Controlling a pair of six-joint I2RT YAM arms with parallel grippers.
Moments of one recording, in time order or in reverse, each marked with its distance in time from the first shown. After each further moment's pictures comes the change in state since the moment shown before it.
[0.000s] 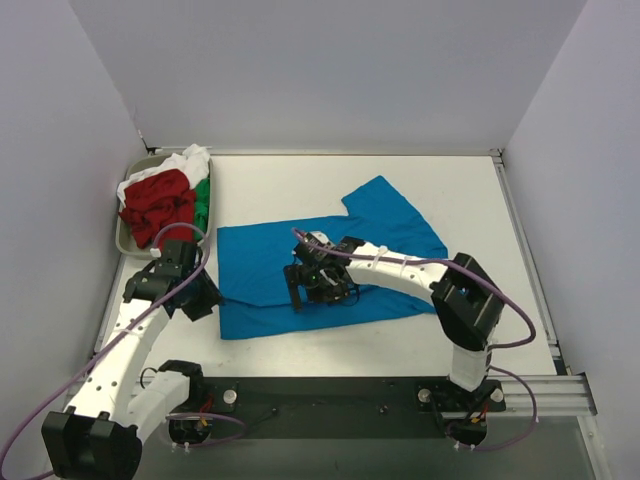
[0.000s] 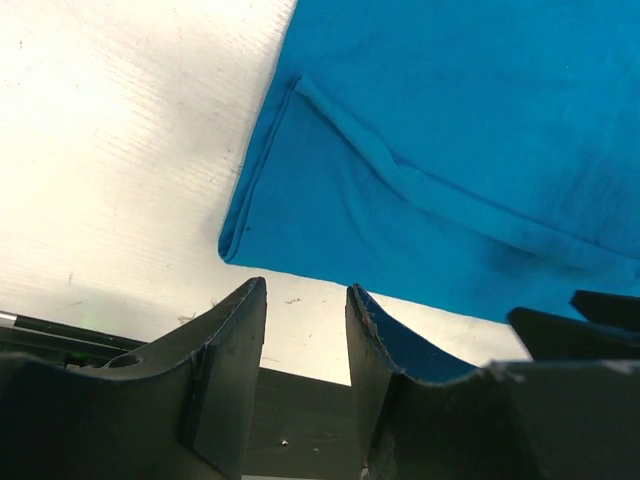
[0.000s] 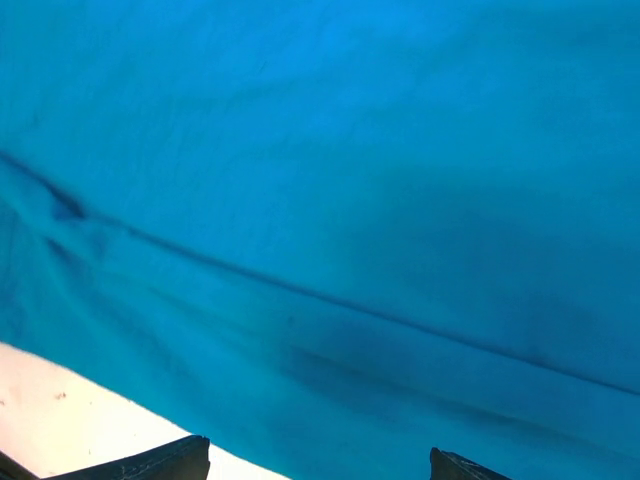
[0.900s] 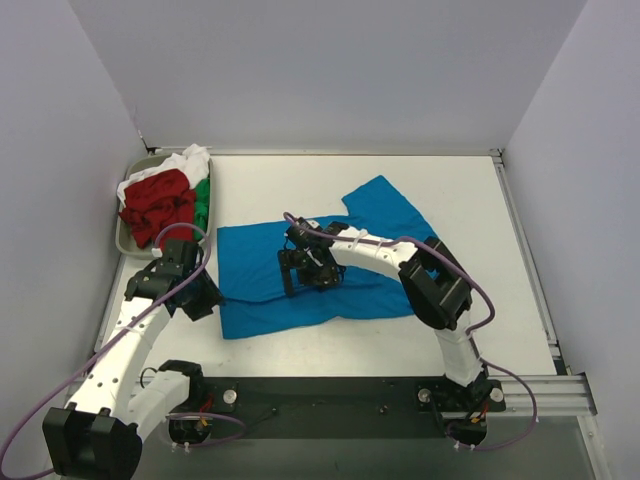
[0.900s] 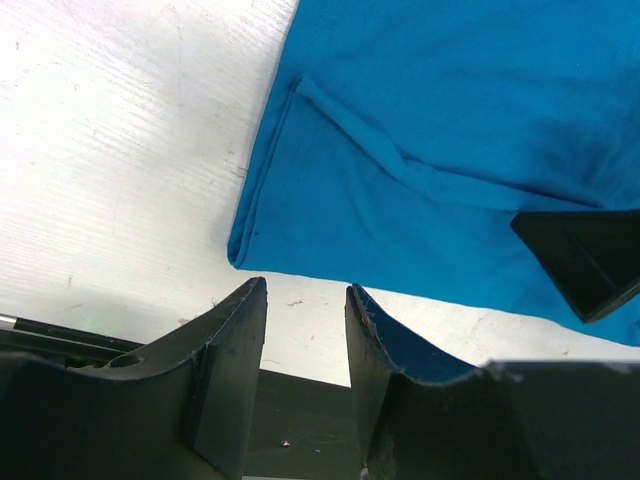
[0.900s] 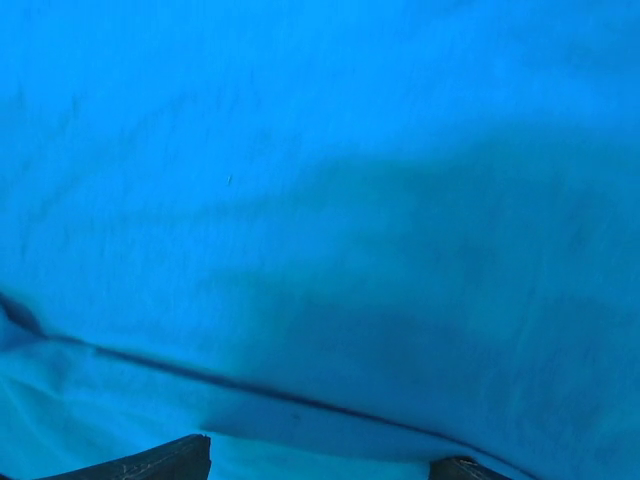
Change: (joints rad) left arm -0.001 0.013 -0.007 0.011 -0.002 0.002; right arm -0.052 0.242 0.188 0.013 -0.038 -0.013
